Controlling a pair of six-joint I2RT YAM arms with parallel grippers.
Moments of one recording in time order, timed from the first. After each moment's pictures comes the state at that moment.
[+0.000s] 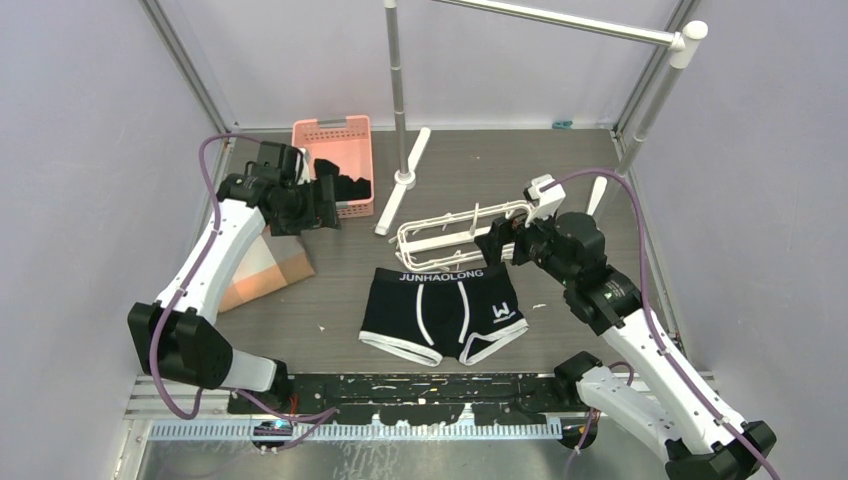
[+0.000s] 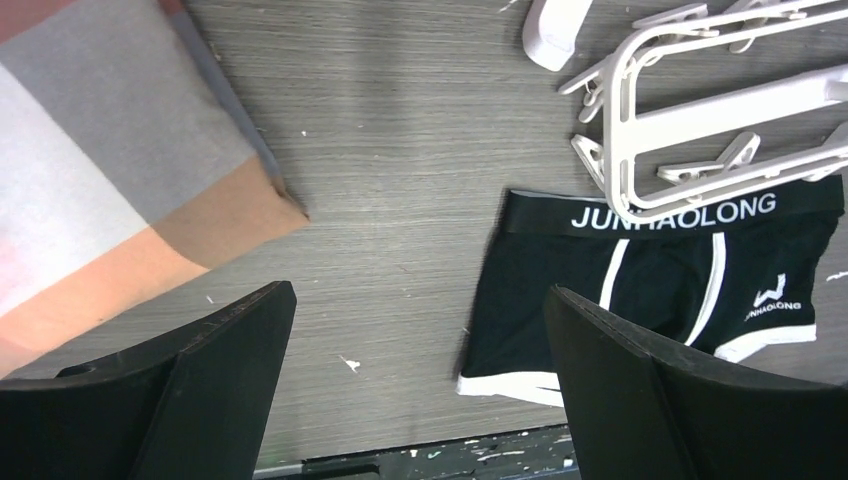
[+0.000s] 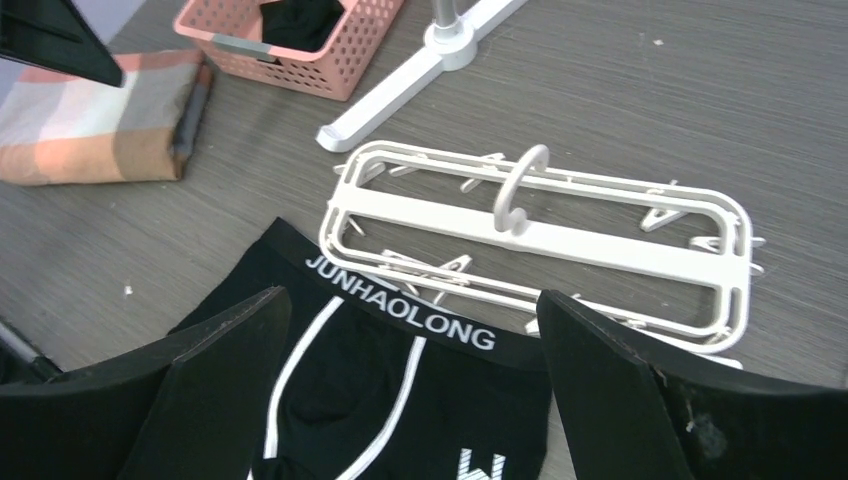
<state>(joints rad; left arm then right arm) -0.21 1.41 1.34 -0.94 0.08 -0.33 0.49 0.77 0.81 -0.33 -0.09 0.18</state>
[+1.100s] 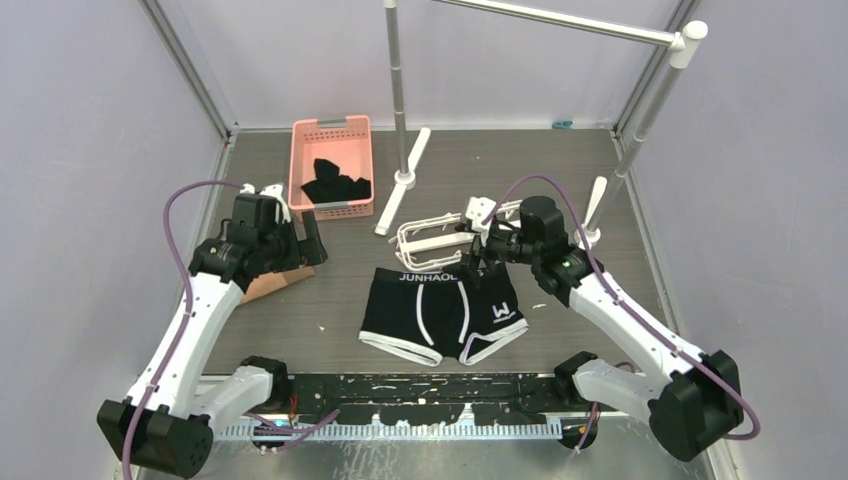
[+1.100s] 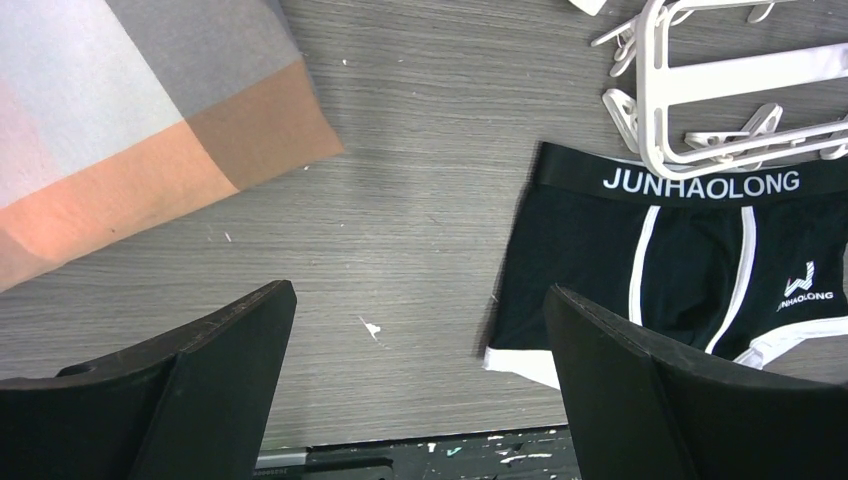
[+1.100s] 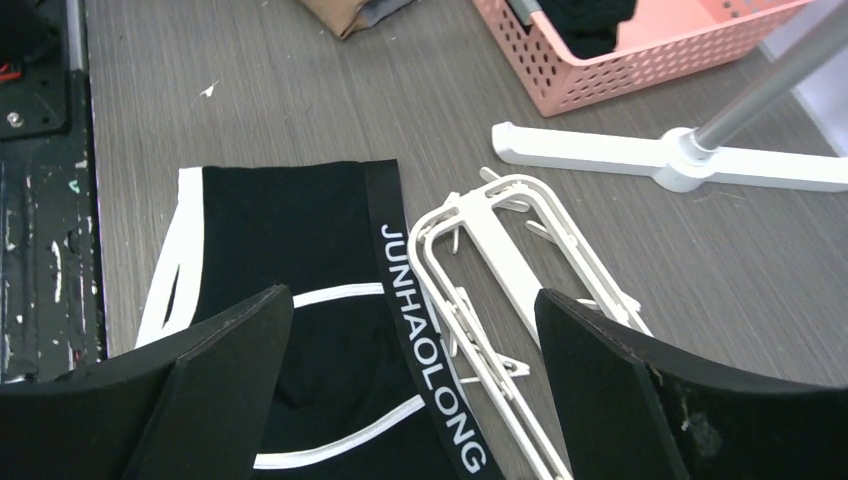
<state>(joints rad) -0.21 1.00 1.01 -0.88 0.01 -0.38 0.49 1.03 0.77 -0.10 -0.67 -0.37</state>
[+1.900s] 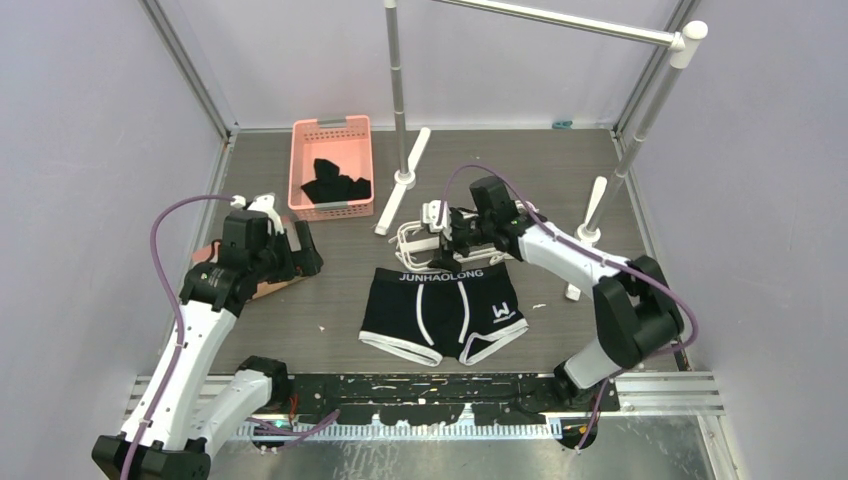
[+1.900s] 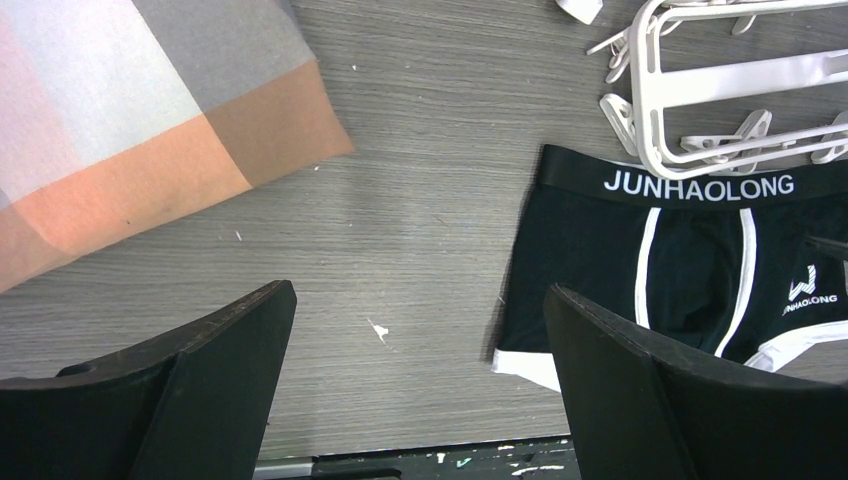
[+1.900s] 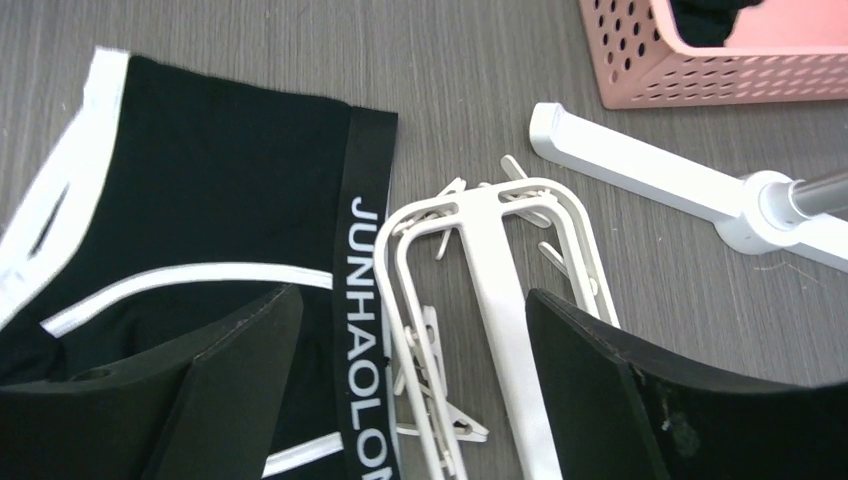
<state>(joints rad) -0.21 0.83 0.92 -0.86 -0.01 -0.37 0.52 1.49 0.95 -0.14 -0.76 -0.76</state>
